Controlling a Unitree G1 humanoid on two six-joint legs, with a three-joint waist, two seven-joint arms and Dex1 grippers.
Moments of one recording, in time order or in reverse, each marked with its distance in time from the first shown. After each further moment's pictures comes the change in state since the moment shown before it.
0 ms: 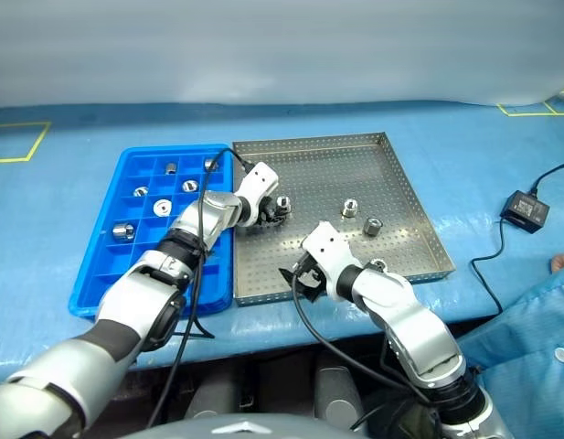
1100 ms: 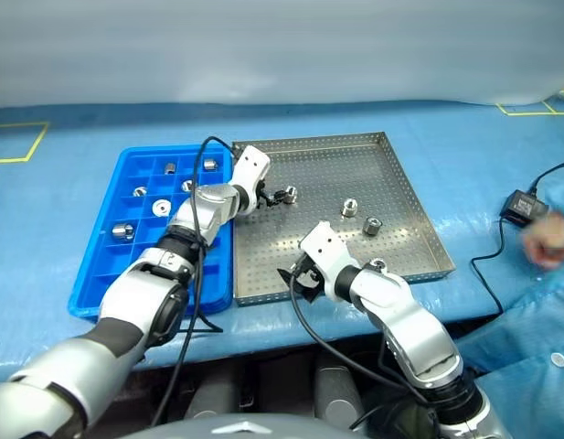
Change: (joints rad) left arm -0.038 -0.041 0.145 0.050 -0.013 -0.125 0.154; right arm -0.001 0.008 0.012 0.002 -0.018 -0.003 -0.001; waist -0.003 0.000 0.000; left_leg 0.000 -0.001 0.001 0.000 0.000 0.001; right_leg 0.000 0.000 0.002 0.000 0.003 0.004
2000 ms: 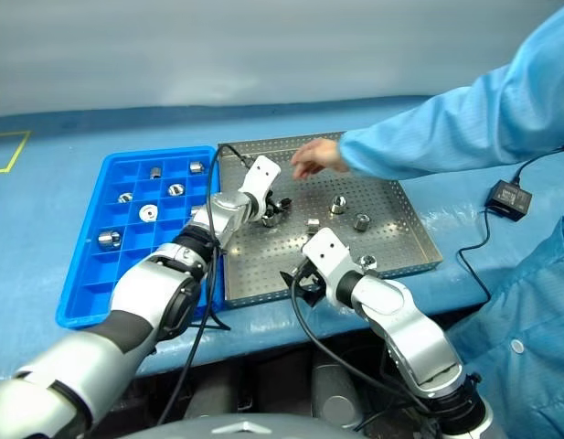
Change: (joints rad) left arm -0.051 -0.044 -0.010 0.216 0.062 -0.090 0.064; right arm 0.030 0.000 0.000 -0.031 -0.009 0.004 -0.031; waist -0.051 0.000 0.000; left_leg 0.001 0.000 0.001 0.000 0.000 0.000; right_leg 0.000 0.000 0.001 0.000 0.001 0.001
